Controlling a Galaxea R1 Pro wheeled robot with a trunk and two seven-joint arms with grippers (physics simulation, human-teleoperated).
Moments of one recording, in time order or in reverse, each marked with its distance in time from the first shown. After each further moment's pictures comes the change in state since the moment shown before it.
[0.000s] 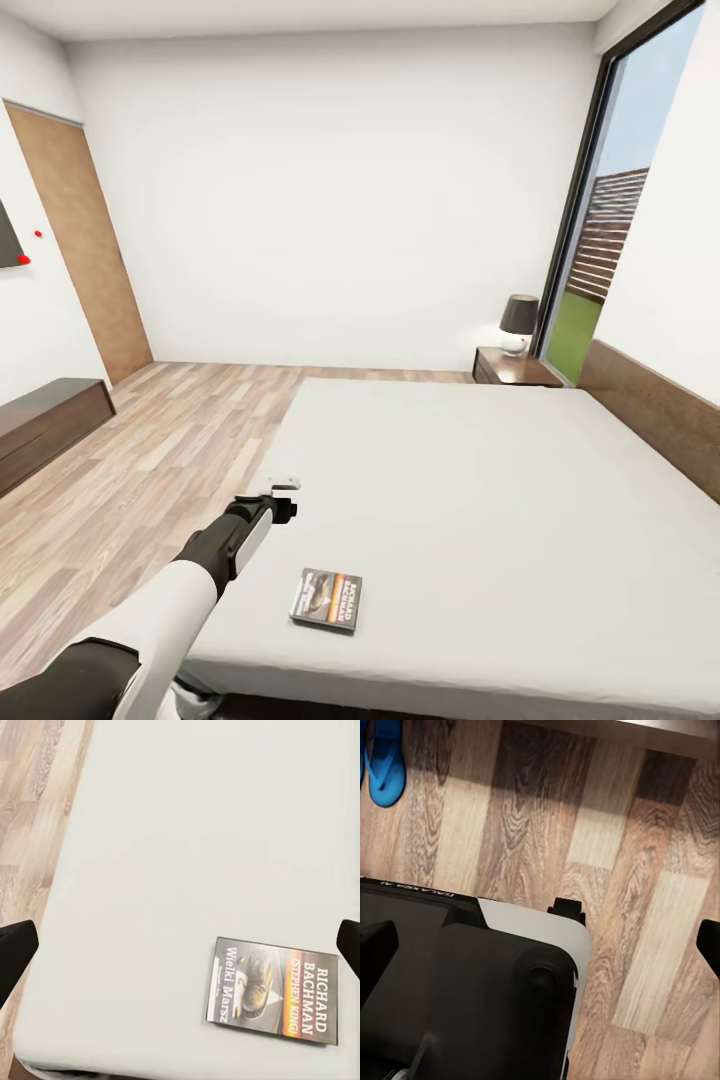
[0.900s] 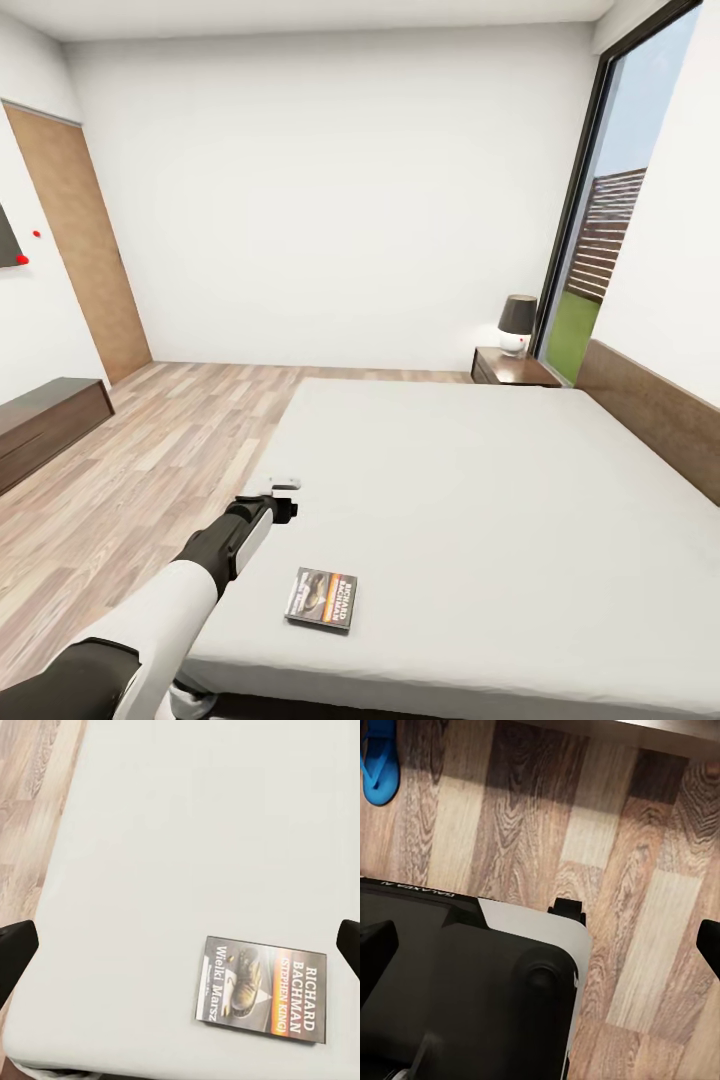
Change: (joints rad) left arm 0.000 -0.001 0.000 0.000 0.000 0.002 -0.001; right arm 0.000 0.001 0.000 0.000 0.000 0.000 0.000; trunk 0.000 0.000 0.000
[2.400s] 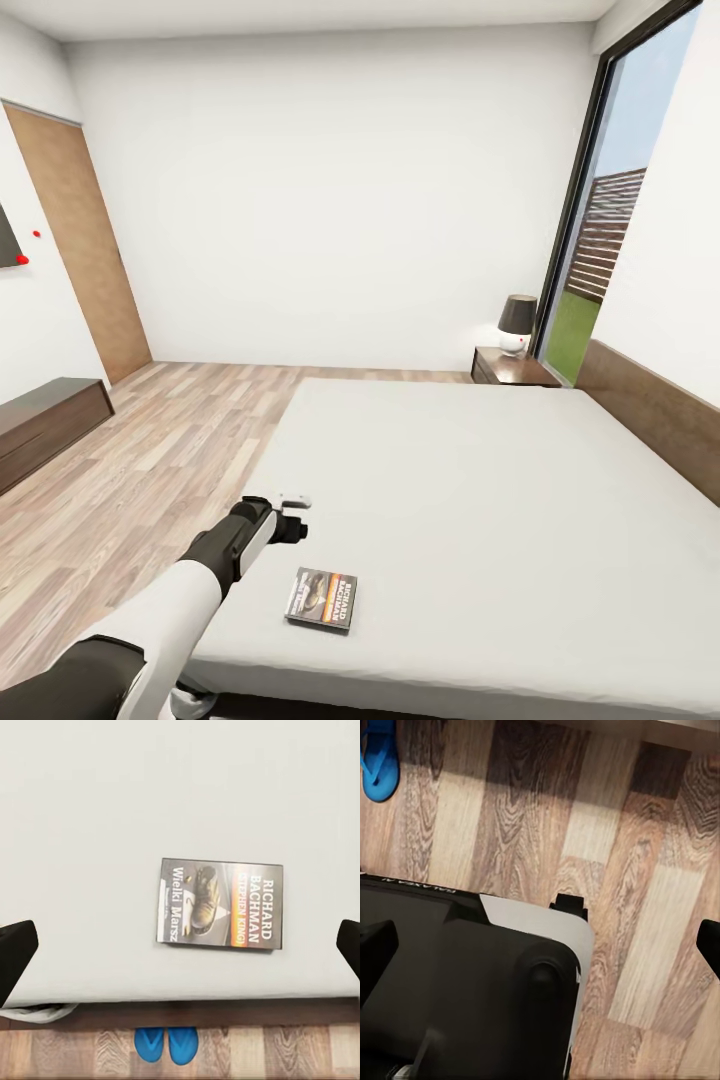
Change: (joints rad) left arm -0.005 -0.014 -0.005 0.024 -0.013 0.193 -0.121; right arm 0.000 0.002 0.000 0.010 -0.003 0.001 -0.003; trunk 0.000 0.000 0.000
